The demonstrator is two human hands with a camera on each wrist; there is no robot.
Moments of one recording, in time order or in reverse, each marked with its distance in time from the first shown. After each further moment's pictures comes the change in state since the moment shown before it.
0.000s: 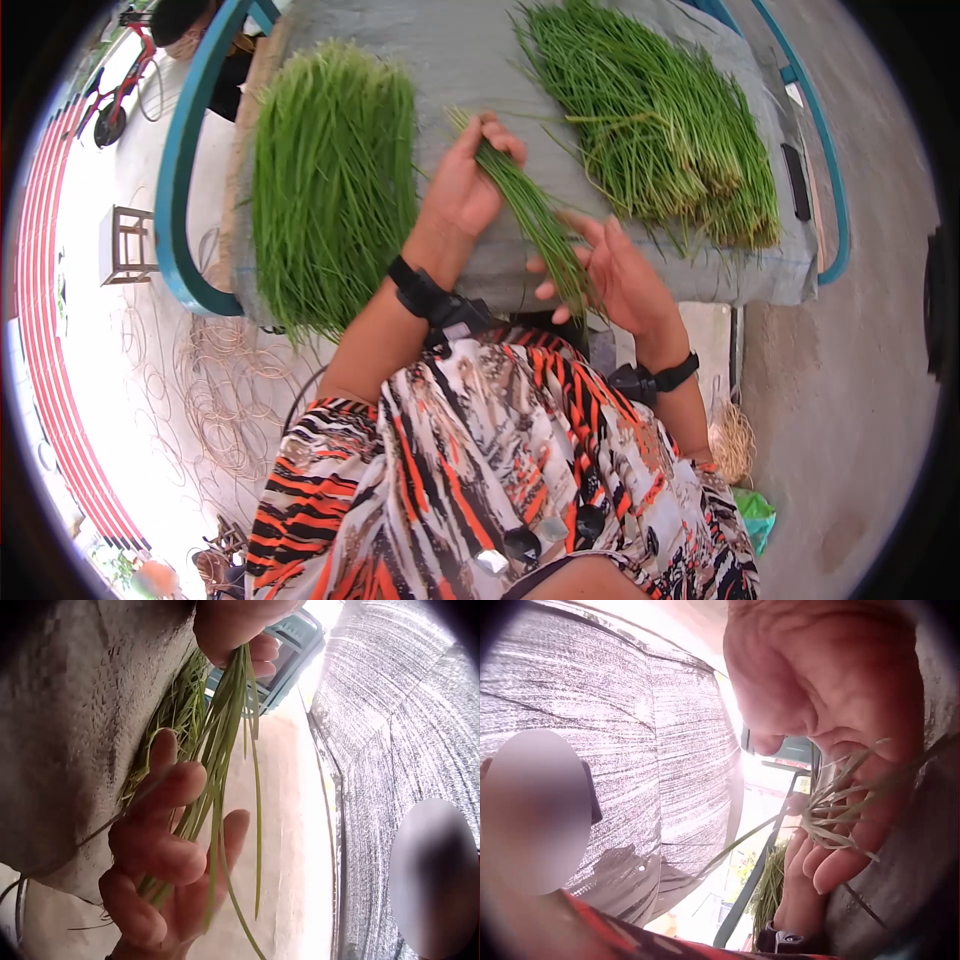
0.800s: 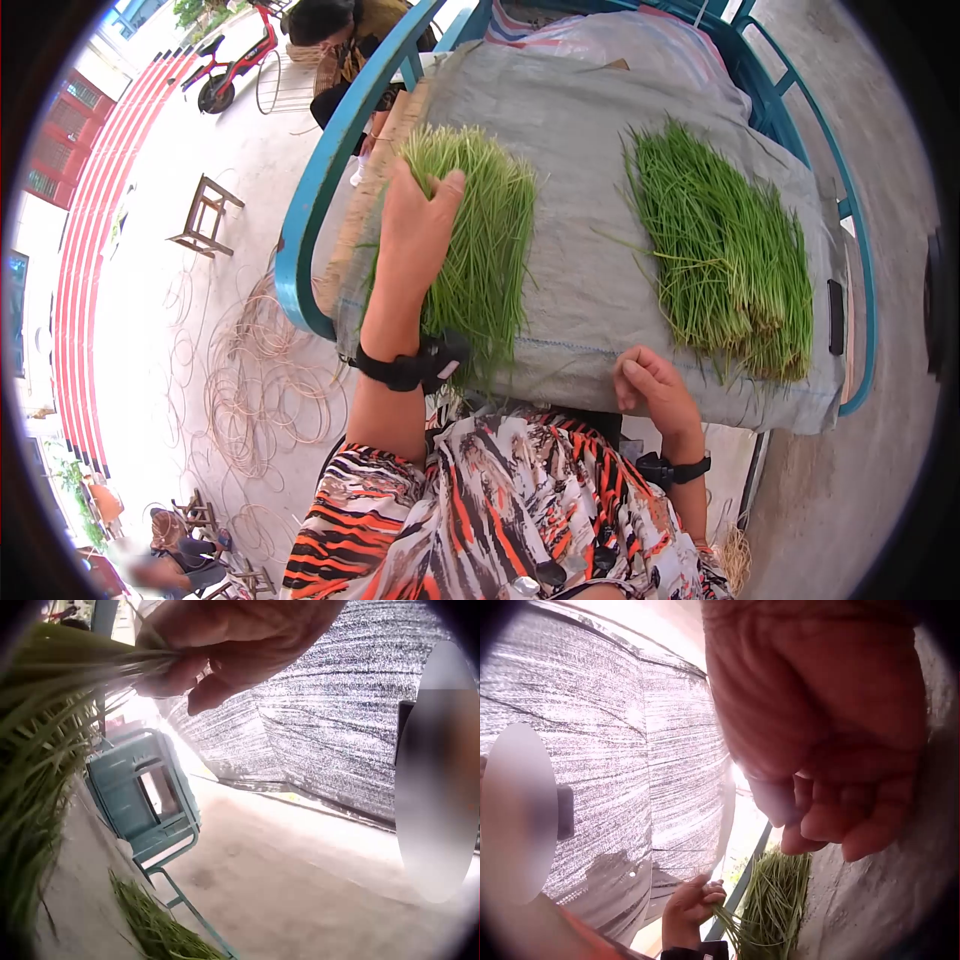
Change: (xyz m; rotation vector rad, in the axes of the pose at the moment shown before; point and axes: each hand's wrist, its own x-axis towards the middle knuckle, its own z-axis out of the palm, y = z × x) left_hand -0.079 0.084 0.137 2.047 0.531 0.971; right_hand 0.007 0.004 -0.005 -0.471 0.086 -0.082
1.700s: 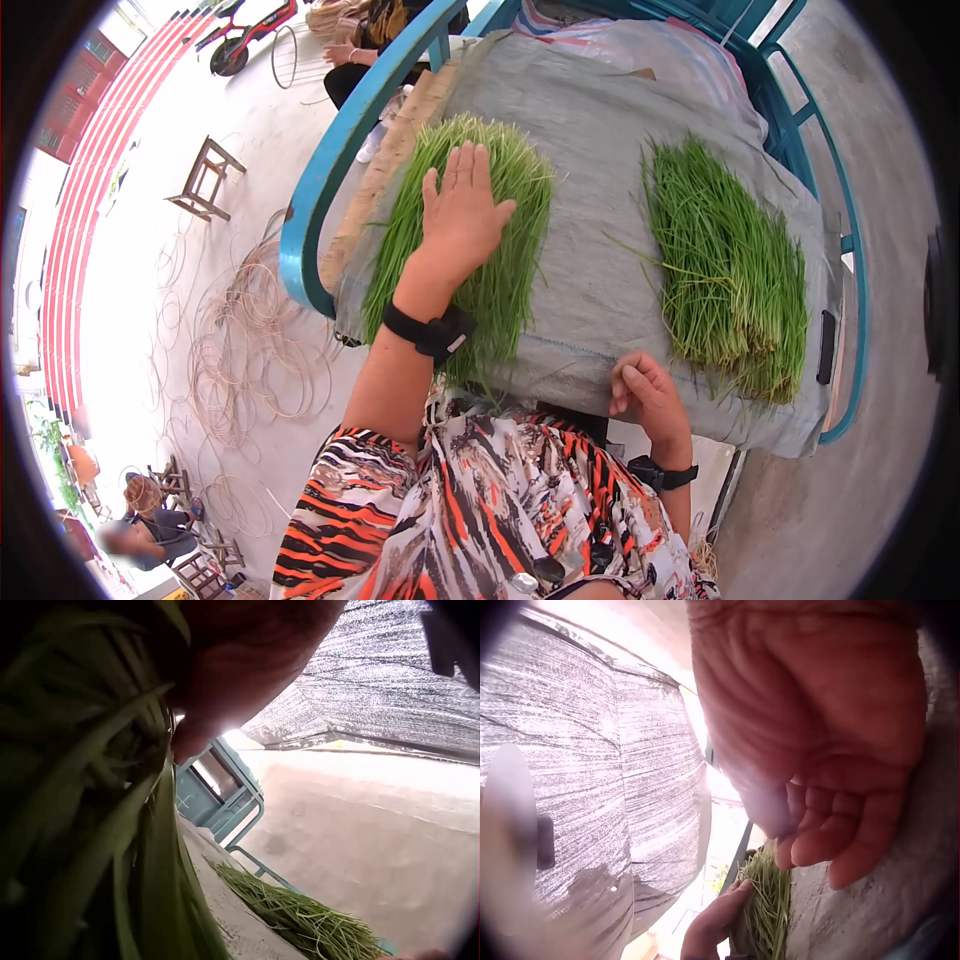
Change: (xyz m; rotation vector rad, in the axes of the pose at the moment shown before) left_hand -0.004 -0.051 0.031 0.878 -0.211 0.192; right_hand 0.001 0.004 -0.004 0.102 -0.007 0.034
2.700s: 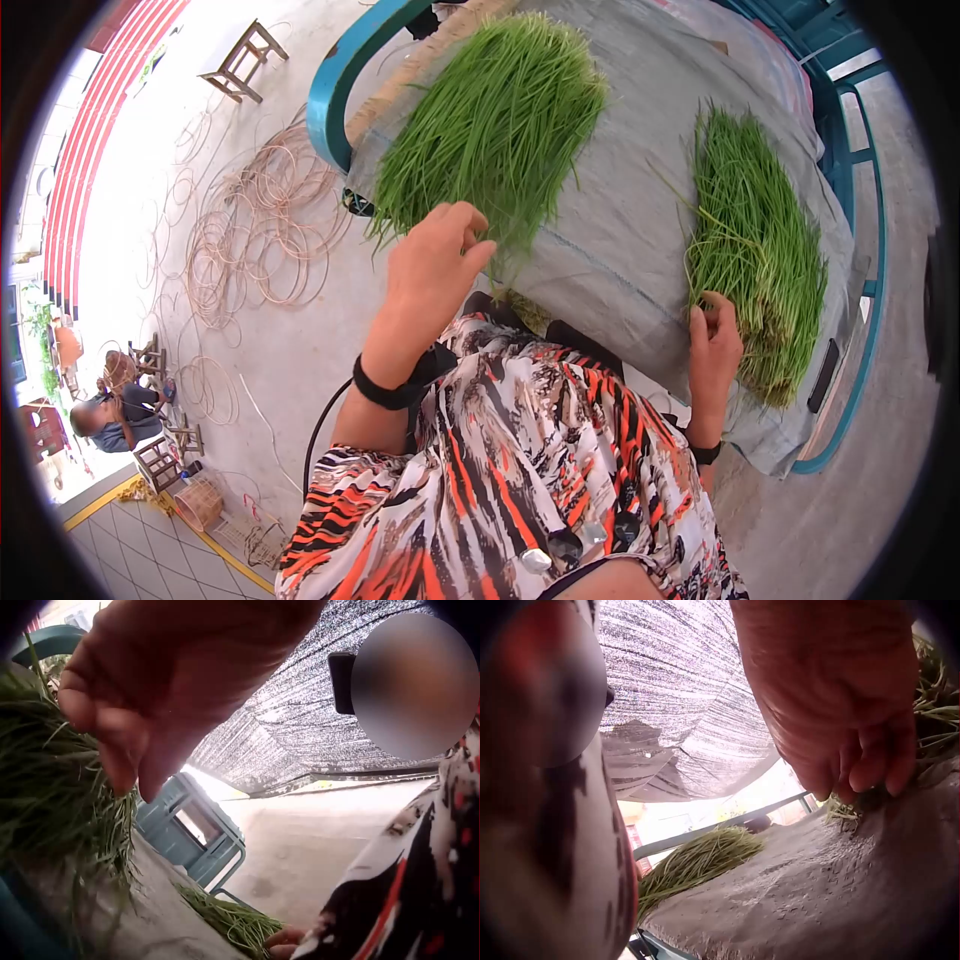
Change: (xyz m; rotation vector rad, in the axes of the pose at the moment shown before) left_hand -0.172 0.041 -0.057 -0.476 -0.015 -0.375; right_hand -0.019 -0.029 -0.042 -1.167 0.571 -0.364
